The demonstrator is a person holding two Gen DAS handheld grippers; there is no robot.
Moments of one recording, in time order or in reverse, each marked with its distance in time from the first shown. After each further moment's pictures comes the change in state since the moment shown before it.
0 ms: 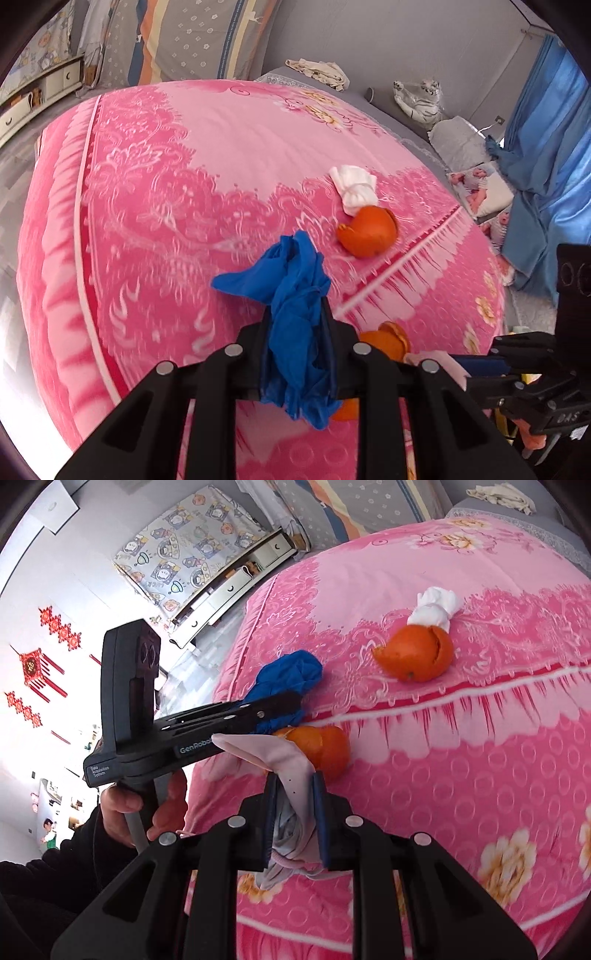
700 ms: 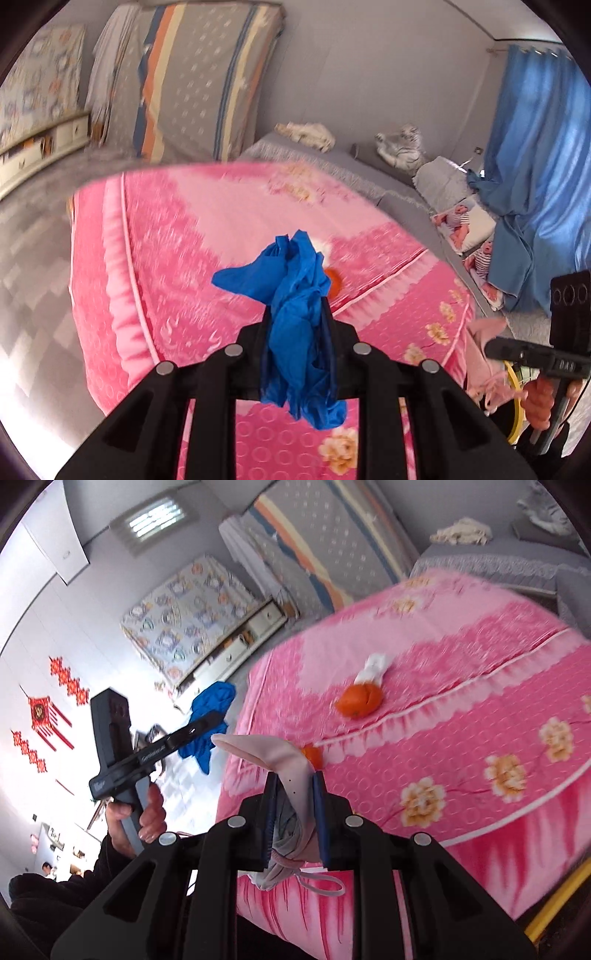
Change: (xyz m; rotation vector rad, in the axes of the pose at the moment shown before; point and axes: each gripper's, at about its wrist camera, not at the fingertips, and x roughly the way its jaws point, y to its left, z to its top) left arm -0.118 -0.049 -0.008 0.096 -0.267 0.022; right arm -0.140 -0.006 -0.052 0.058 -0.313 -0.010
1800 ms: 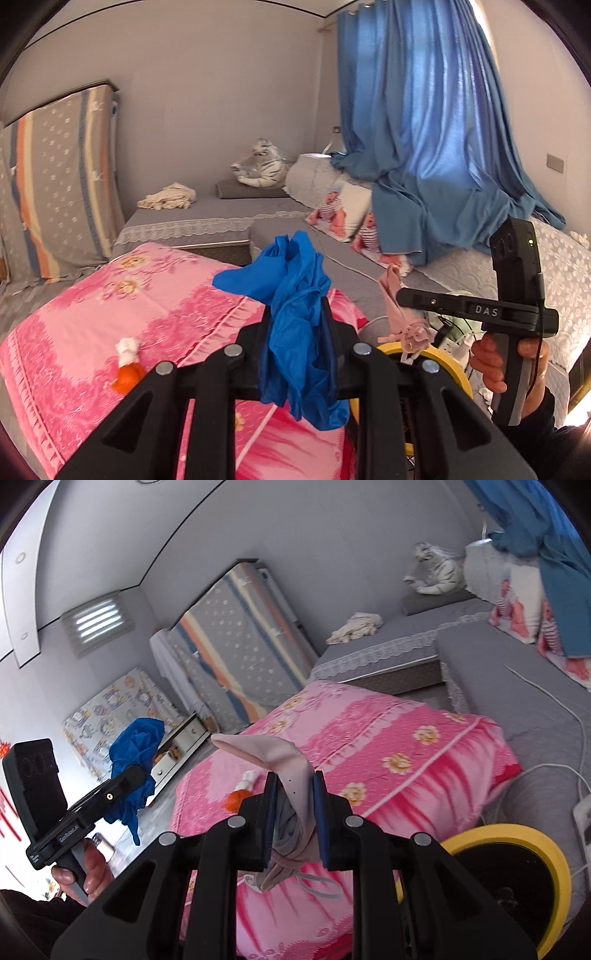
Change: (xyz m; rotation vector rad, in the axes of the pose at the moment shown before) left arm -0.036 -0.273 -0.004 0.458 -0.116 -0.330; right arm -0.208 -0.080 -0.037 0.145 -0.451 -0.313
